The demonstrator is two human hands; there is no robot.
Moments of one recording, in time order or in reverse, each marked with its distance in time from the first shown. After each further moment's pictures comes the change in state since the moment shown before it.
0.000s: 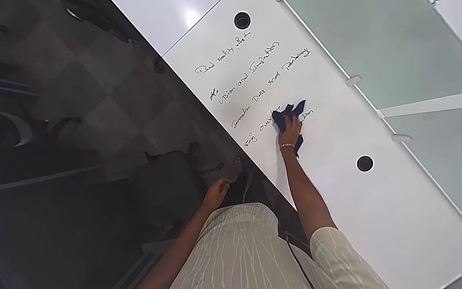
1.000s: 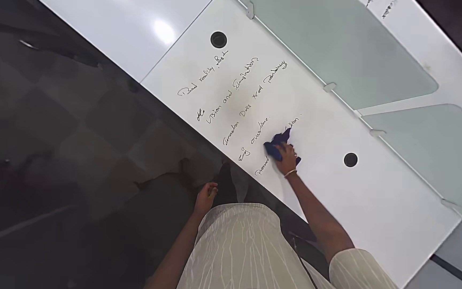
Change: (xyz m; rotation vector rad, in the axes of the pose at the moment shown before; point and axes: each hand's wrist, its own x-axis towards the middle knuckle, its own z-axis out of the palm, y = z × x) left_hand 0.058 -0.004 -0.054 -0.076 0.058 -0.052; right_hand -0.053 0.024 -0.046 0.005 -0.309 0.005
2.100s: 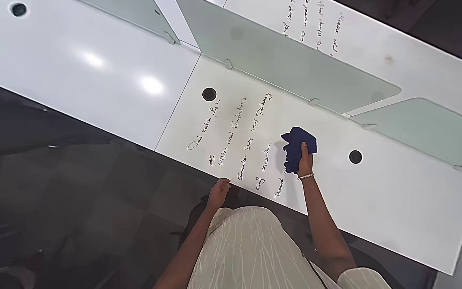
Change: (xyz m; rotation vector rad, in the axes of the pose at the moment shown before) left_hand 0.140 0.139 -0.110 0.103 -0.220 0.268; right_hand 0.050 -0.117 -0.119 1.350 0.723 0.456
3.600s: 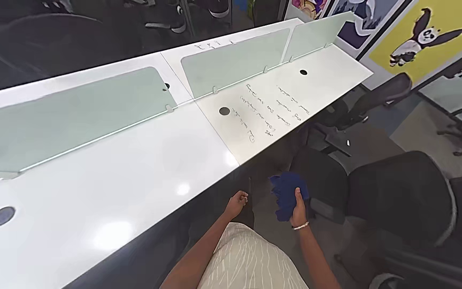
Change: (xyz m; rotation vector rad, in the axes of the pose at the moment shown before) left_hand 0.132 -0.151 -0.559 0.590 -1.035 0.359; right_hand -0.540 0.195 0.631 0.563 0.835 -0.217
